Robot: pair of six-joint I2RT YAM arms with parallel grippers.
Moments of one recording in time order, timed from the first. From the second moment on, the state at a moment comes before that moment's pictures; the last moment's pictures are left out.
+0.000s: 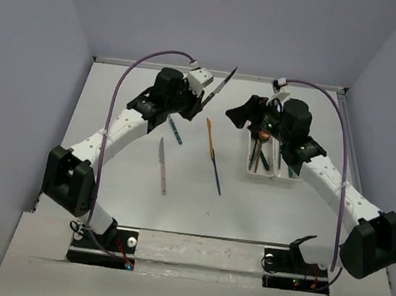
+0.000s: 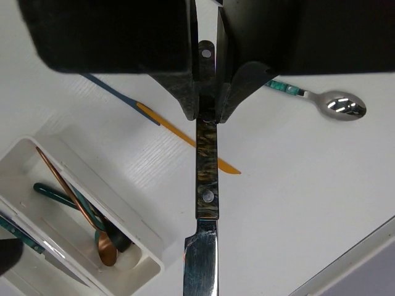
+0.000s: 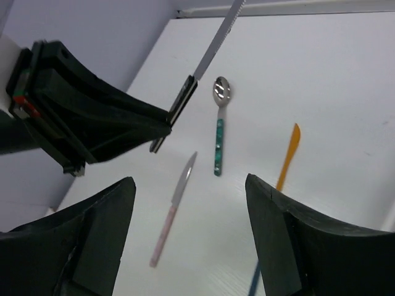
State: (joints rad) left arm -0.50 1.55 1.34 -0.26 0.25 0.11; right arm 0.44 1.30 1.06 0.05 -0.26 0.48
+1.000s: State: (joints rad) left arm -0.50 1.44 1.21 -0.22 0.20 0.09; right arm 0.58 1.78 1.20 0.53 -0.21 0.86
